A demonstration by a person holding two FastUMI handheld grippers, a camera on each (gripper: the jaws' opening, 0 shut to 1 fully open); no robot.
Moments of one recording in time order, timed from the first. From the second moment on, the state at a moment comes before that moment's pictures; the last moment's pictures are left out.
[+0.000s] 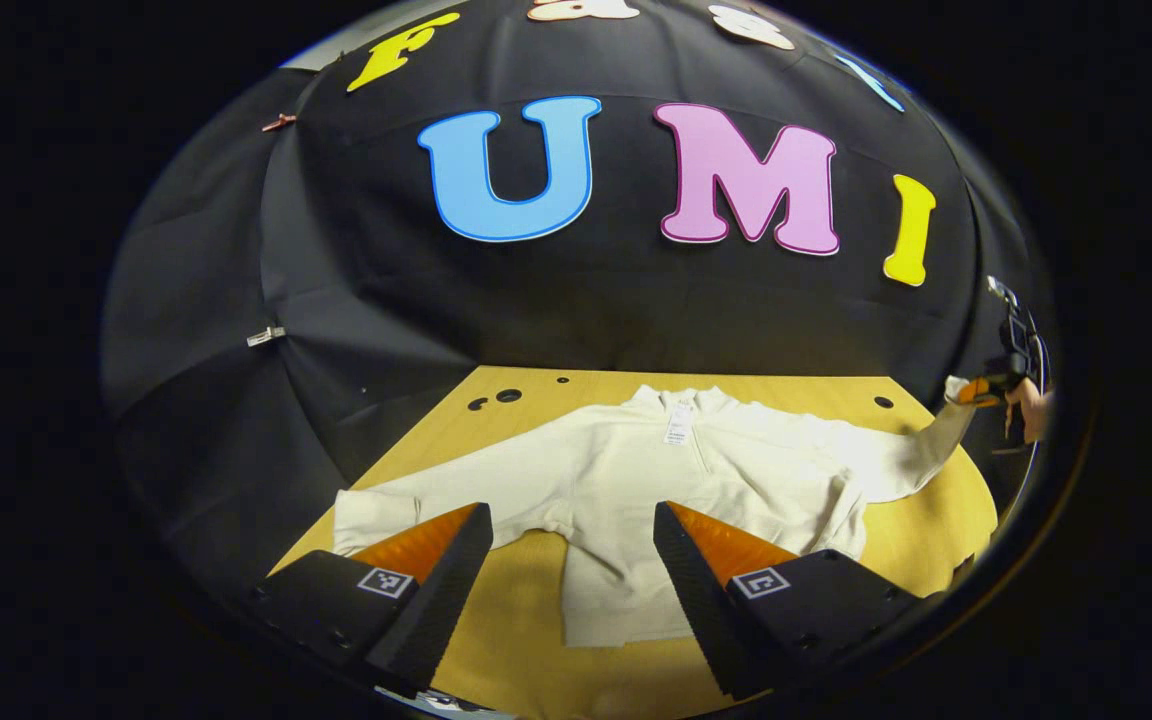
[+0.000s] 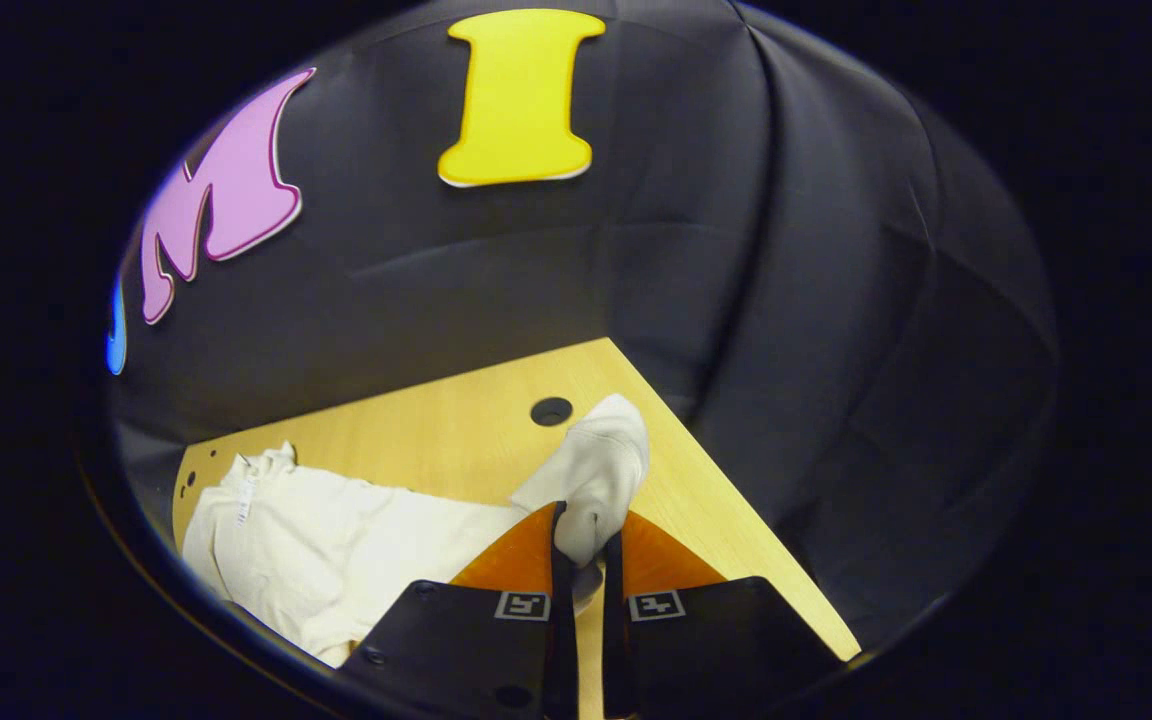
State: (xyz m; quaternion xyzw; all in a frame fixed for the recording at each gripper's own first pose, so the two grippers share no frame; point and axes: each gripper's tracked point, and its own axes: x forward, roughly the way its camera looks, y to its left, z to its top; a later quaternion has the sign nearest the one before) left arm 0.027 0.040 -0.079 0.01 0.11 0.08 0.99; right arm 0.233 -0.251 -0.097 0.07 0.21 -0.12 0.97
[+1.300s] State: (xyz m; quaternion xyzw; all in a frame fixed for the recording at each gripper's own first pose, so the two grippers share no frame) left arm -0.011 0.132 -0.114 -0.07 0.11 0.16 0.98; right arm 0.315 0.224 -0.051 0.01 0.19 0.17 0.97
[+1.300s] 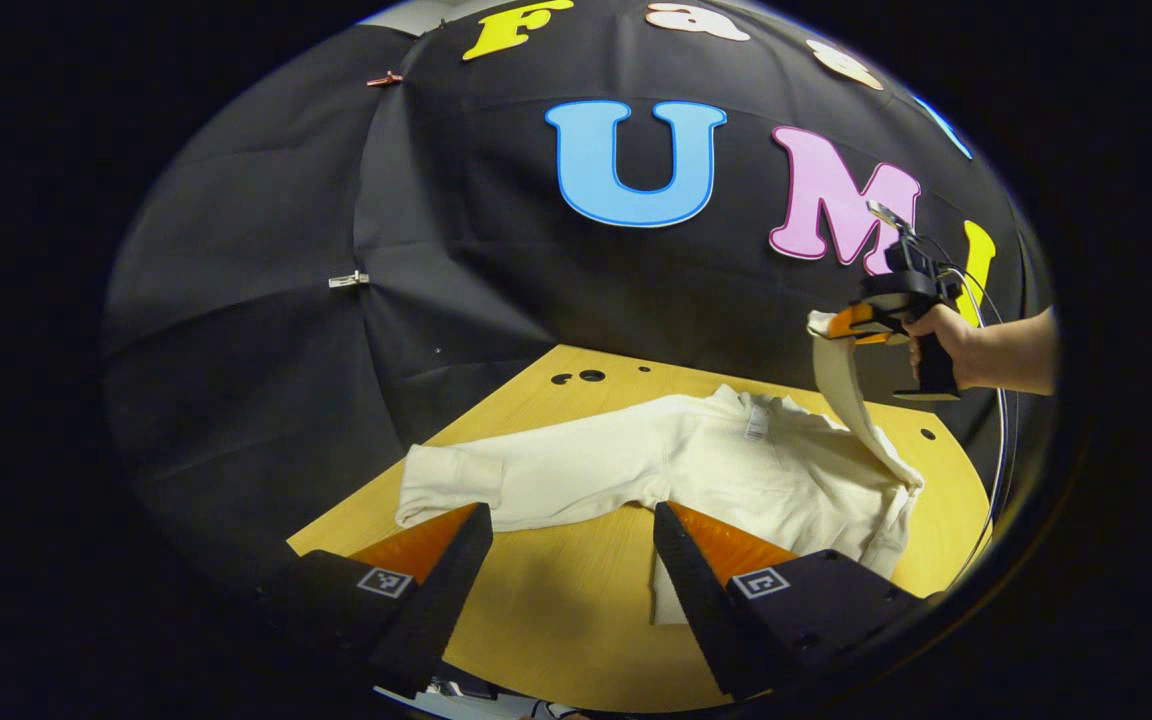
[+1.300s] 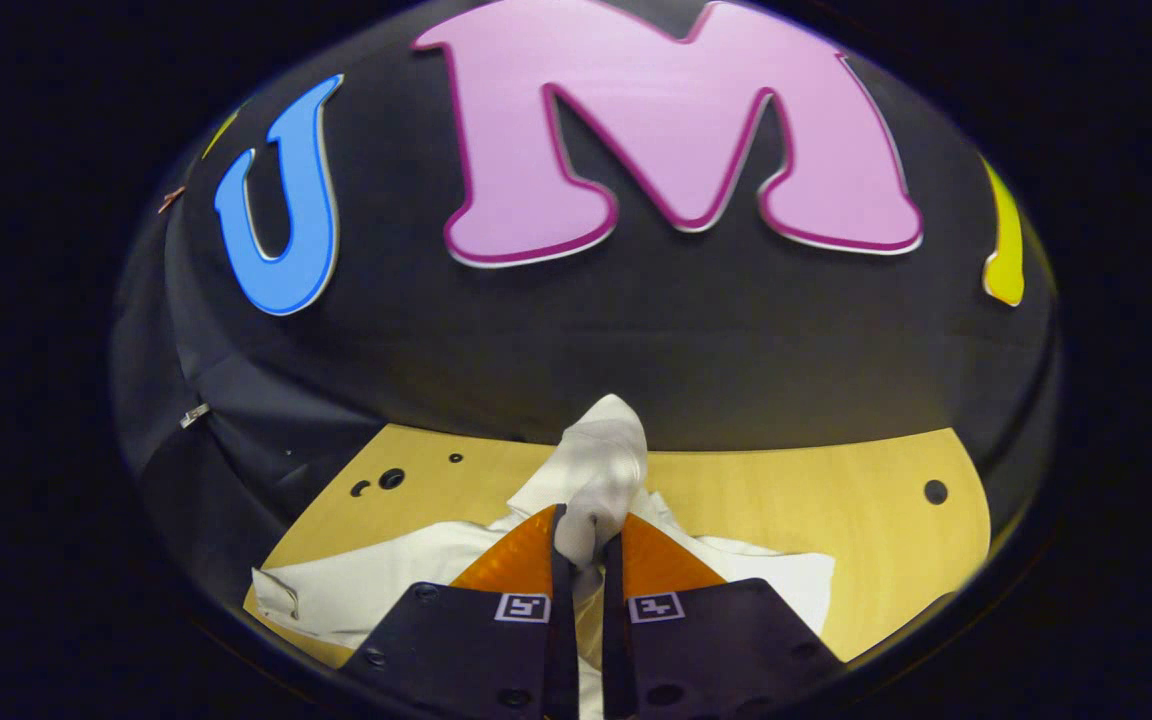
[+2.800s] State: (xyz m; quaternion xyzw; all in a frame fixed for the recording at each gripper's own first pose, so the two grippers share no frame) left arm -0.013 0.246 -0.153 -0.09 0.11 0.24 0.96; right arm 0.209 0.214 -0.112 -0.03 0.22 0.19 0.96
